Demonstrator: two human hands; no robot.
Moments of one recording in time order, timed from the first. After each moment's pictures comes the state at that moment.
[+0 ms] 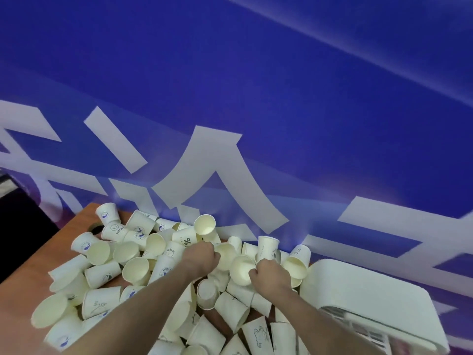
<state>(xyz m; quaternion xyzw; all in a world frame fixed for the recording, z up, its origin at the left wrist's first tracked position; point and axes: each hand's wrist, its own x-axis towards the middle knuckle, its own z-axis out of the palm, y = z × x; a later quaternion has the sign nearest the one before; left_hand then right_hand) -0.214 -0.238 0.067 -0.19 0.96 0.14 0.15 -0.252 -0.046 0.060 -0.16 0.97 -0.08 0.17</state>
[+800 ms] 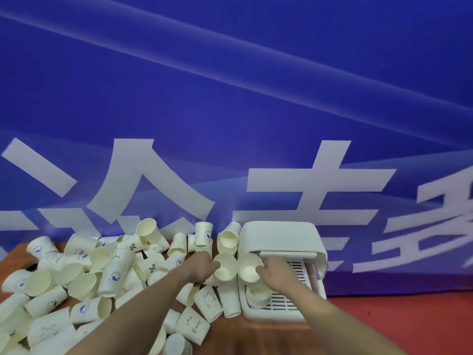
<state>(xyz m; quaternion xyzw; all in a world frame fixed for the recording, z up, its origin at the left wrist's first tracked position) -0.157 -0.076 0.110 -0.05 0.92 0.30 0.23 -0.165 0.157 0.102 -0.05 0.96 -0.22 0.18</state>
